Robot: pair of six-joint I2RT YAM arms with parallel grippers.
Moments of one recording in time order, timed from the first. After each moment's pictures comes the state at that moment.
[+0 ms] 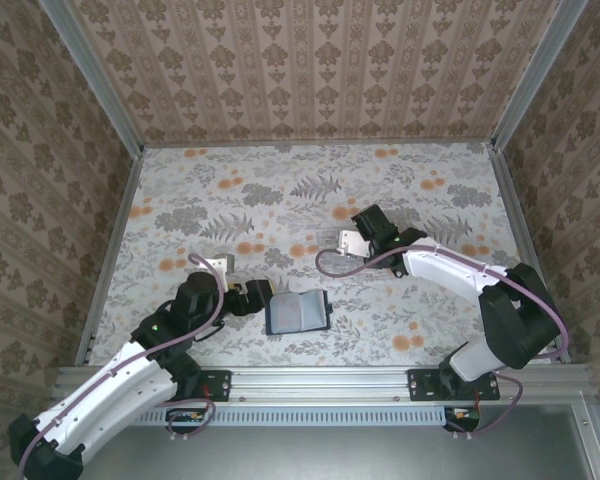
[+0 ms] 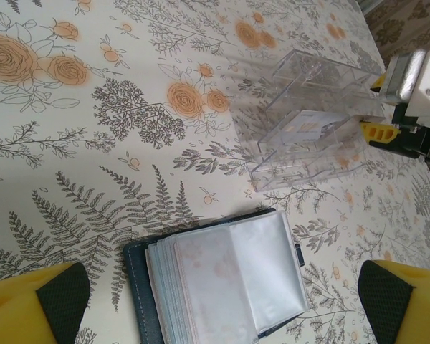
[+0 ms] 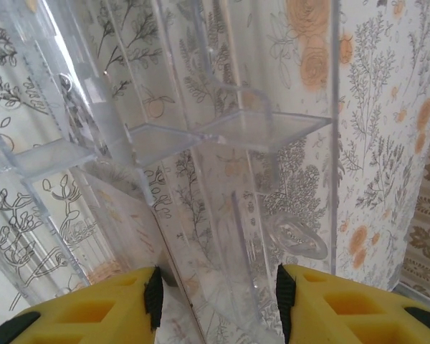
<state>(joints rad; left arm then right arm) -0.75 0.52 0.37 -0.39 0.03 -0.73 0.55 1.50 0.93 -0.45 0.39 -0.93</state>
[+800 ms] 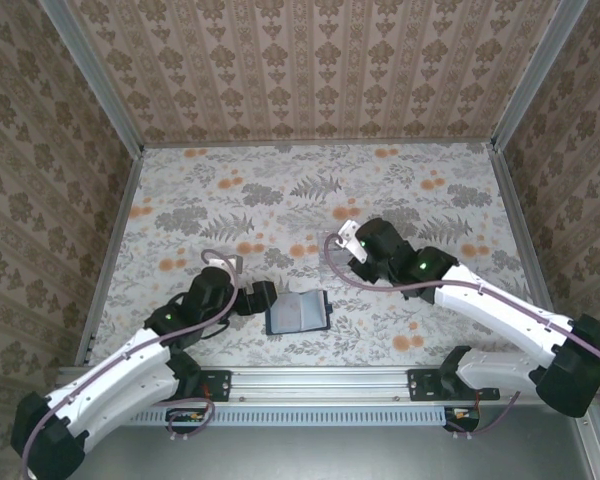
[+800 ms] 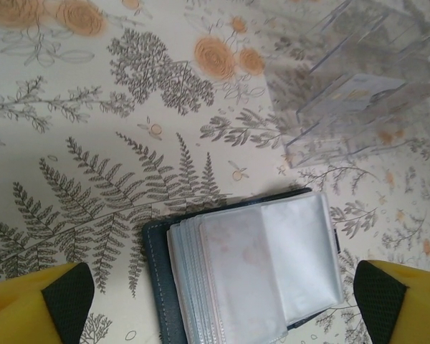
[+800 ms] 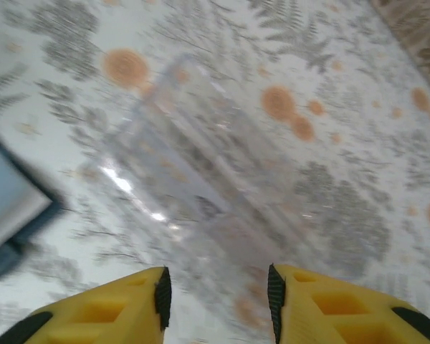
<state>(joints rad) -0.74 0.69 0.37 -0.36 0.05 -0.74 0.78 1.16 0.93 -0.59 0.29 -0.22</state>
